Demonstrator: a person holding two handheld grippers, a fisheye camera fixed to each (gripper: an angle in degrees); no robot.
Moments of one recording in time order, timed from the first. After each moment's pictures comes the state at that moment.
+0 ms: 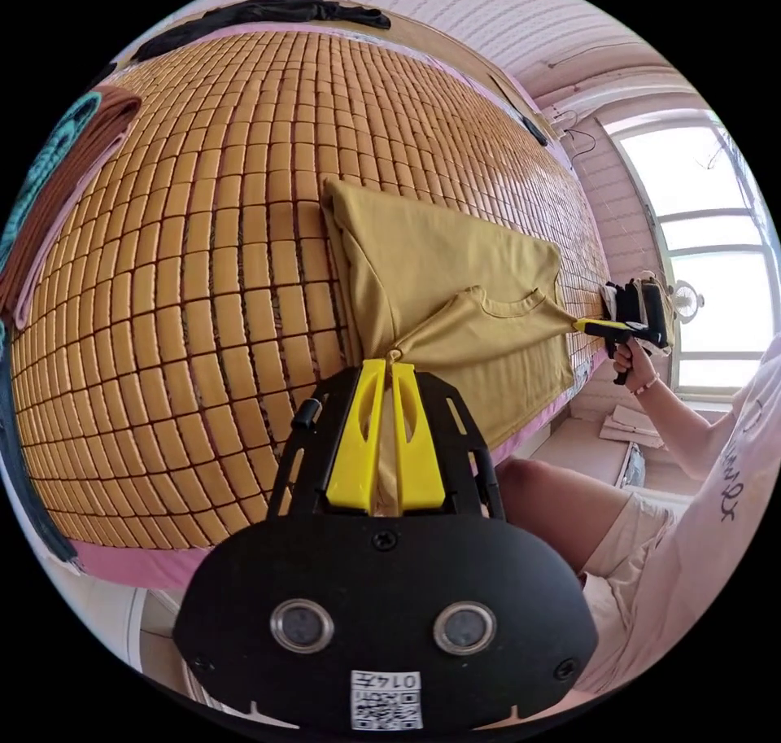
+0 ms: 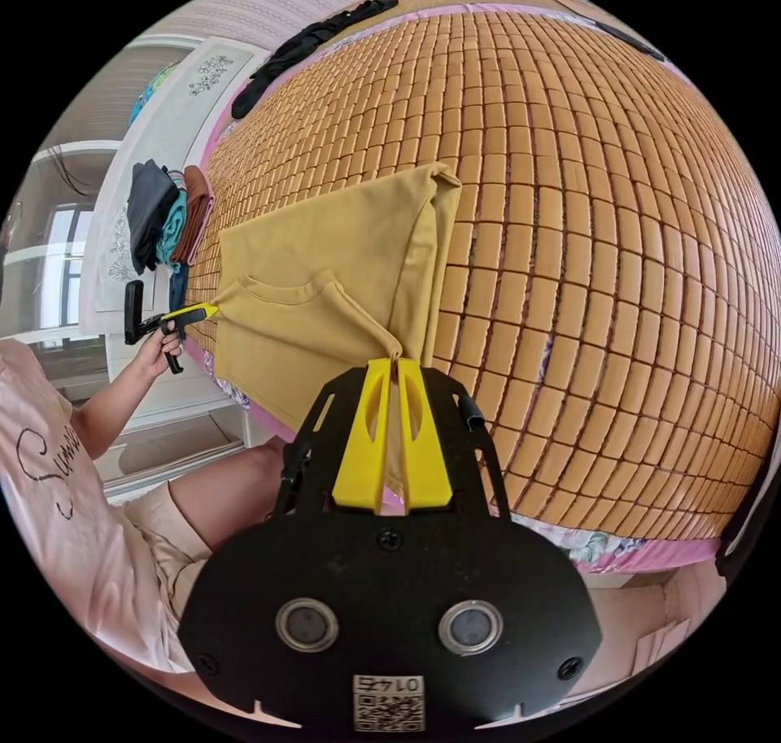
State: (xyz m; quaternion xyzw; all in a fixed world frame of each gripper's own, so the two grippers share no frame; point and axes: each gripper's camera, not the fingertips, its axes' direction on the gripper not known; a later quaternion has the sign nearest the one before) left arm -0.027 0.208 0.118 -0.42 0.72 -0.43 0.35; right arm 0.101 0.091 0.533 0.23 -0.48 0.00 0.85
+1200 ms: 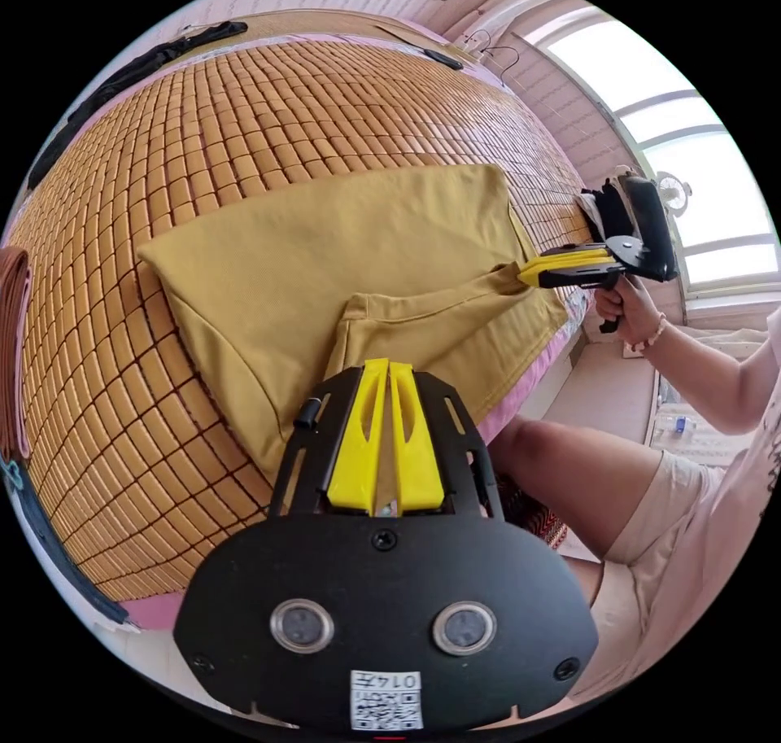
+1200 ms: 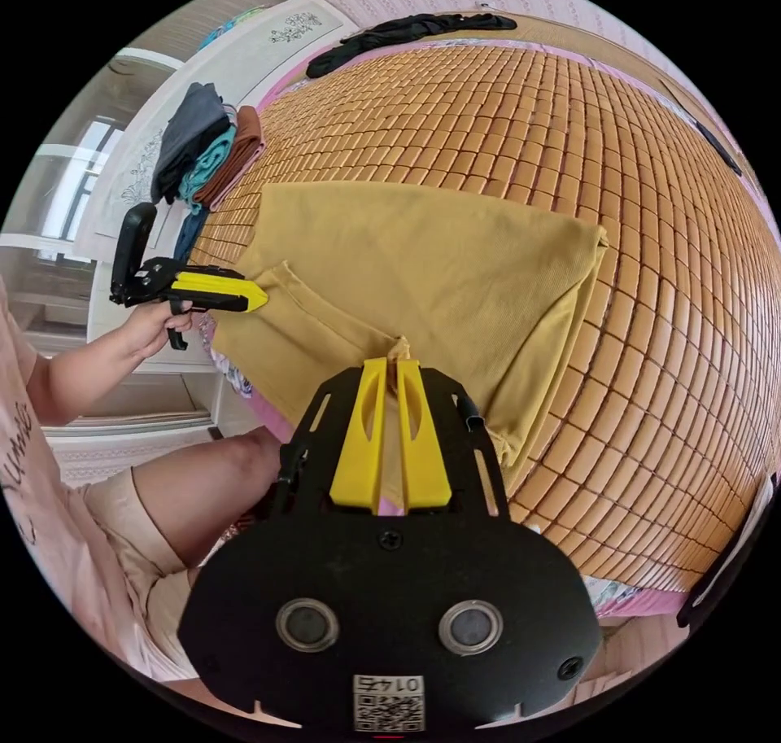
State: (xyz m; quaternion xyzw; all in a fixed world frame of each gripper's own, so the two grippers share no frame) left arm -0.086 0.049 0.060 -0.34 0.78 -0.32 0.41; right arm -0.028 0.070 0.535 0.30 -0.42 -0.08 0.86
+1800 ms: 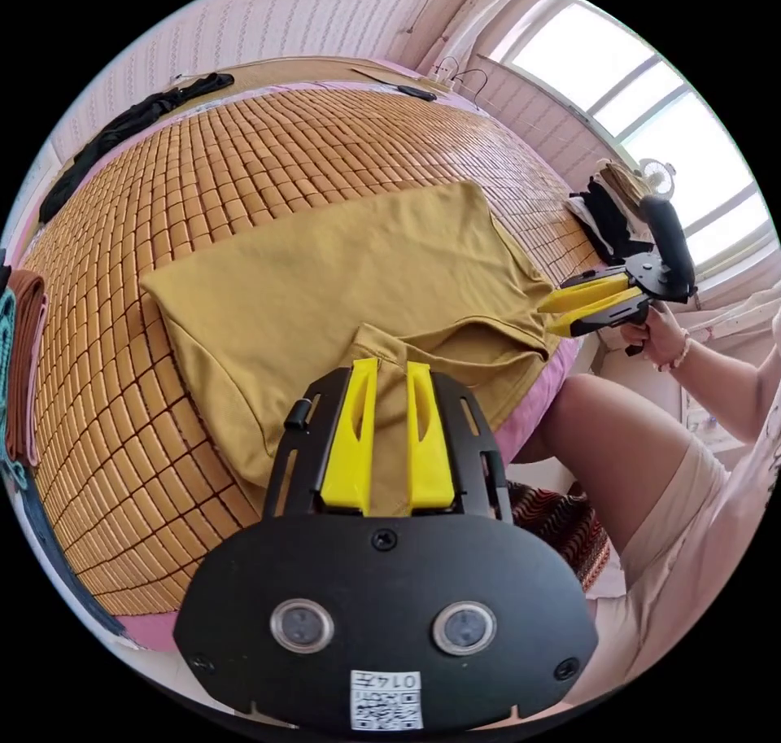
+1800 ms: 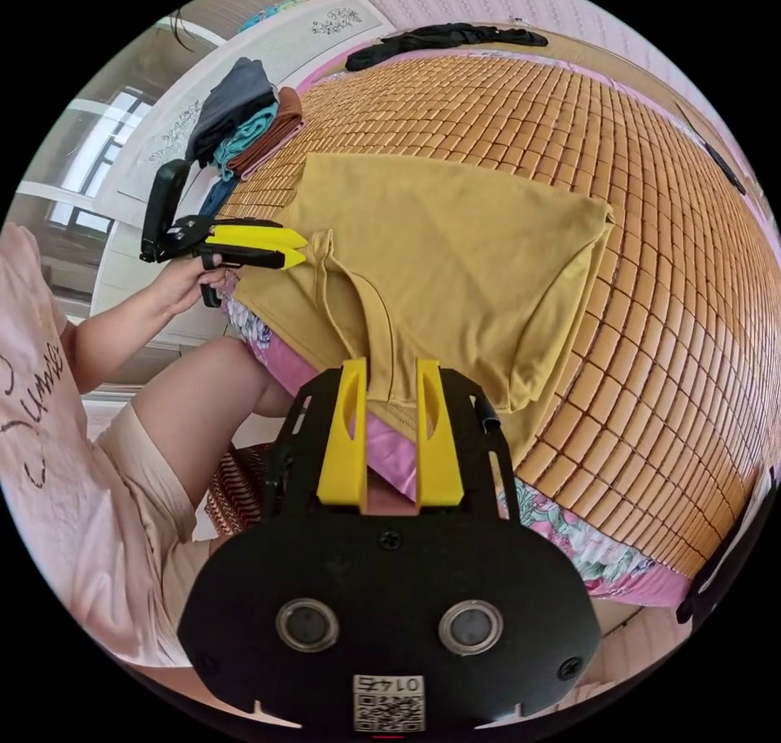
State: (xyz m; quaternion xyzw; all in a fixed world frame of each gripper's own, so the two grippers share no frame) left arm -0.153 0.025 -0.005 -0.28 0.75 -0.36 0.48; right arm -0.087 0.119 0.553 0.32 -0.39 -0.11 0.86
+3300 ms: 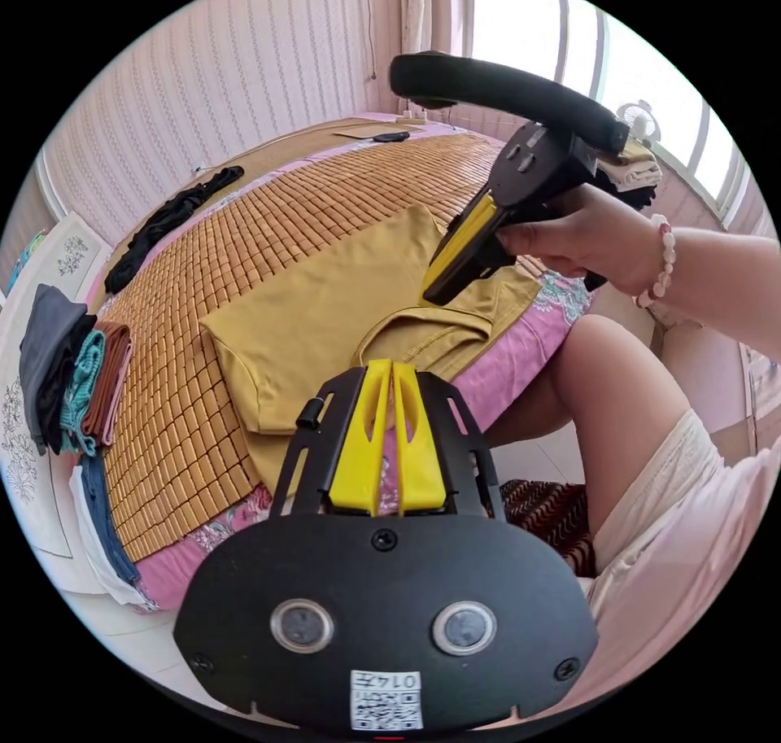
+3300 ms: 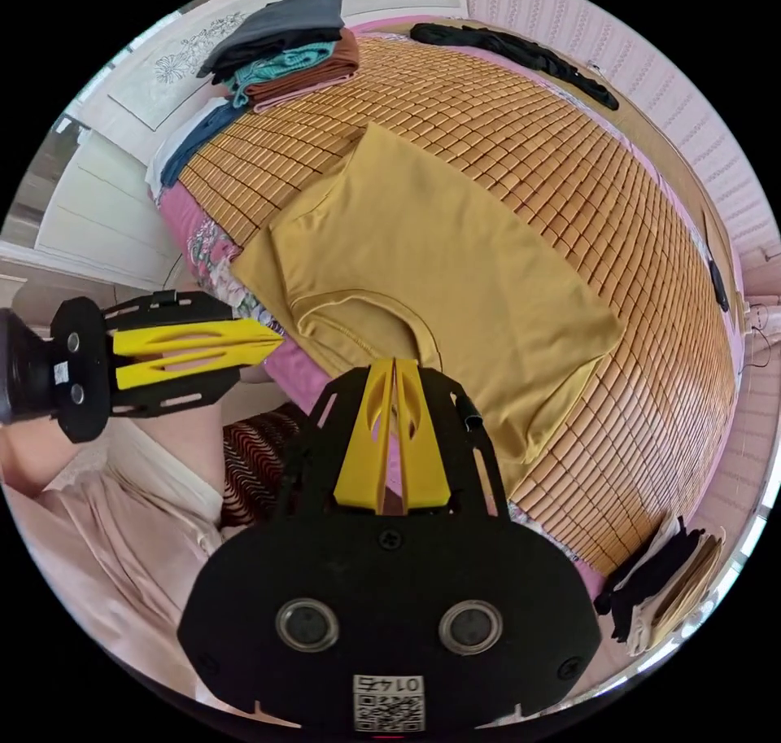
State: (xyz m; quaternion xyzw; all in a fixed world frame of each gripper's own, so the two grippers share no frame) left arm -0.329 -0.053 -0.193 -0.24 0.65 -0.33 0.64; right arm -0.200 0.102 0.393 0.31 -0.22 -0.16 0.91
